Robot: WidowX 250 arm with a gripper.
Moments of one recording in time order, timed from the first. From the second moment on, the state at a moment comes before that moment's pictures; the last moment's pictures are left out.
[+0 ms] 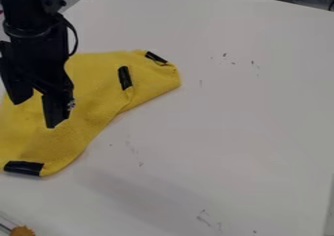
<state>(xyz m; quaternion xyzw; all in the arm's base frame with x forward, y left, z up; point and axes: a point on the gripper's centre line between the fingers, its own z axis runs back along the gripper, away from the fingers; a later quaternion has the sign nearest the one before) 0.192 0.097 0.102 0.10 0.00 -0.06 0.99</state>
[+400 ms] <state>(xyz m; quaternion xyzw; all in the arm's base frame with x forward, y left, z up) 0.218 0.109 0.088 0.09 0.01 -0.07 0.99</state>
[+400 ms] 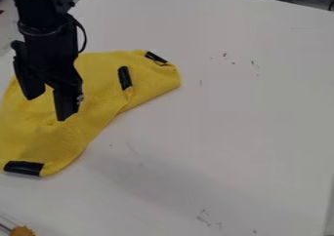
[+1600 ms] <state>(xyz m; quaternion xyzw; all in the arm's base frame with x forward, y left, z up) 0.337 0.253 0.056 0.14 -0.03 0.01 0.99</state>
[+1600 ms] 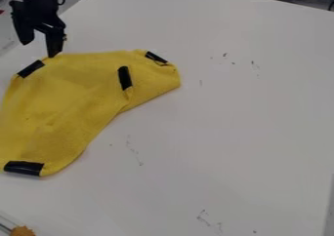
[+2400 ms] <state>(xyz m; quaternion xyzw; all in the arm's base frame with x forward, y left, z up) 0.334 0.281 0.014 0.10 -0.05 0.03 0.99</state>
